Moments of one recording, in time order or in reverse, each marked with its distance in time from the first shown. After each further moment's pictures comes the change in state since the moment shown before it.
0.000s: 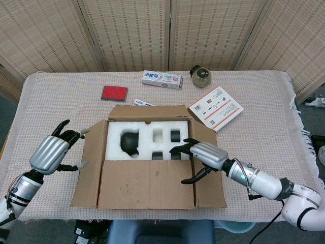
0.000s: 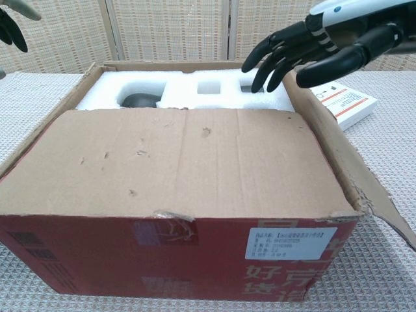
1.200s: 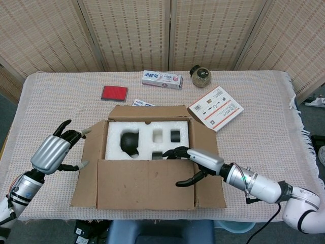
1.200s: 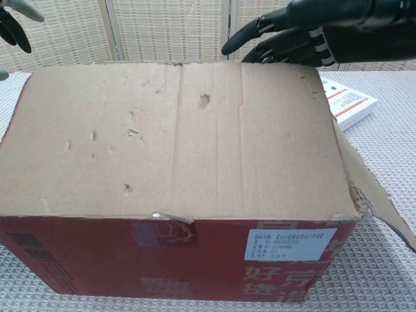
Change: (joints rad) left arm -0.006 -0.005 -0.005 0.010 0.007 -0.009 -0.017; right arm 0.041 0.006 -0.088 -0.004 -0.112 0.156 0.518
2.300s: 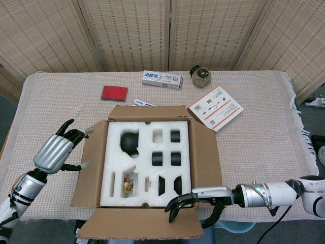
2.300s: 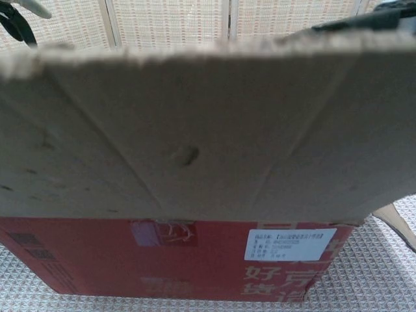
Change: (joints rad) left arm -0.010 0.008 -0.010 -0.037 -0.020 -0.014 0.045; right arm 0.197 -0.099 -0.414 0.299 -0.522 0.600 0.714
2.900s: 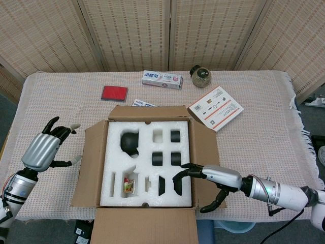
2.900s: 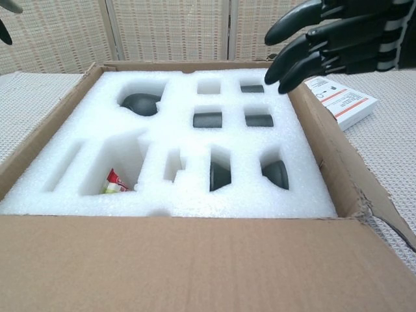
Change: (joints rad) left arm 0.050 -0.024 -0.005 0.064 -0.068 0.061 -0.031; right arm -0.145 0.096 0.052 -0.134 0.308 -0.104 -0.728
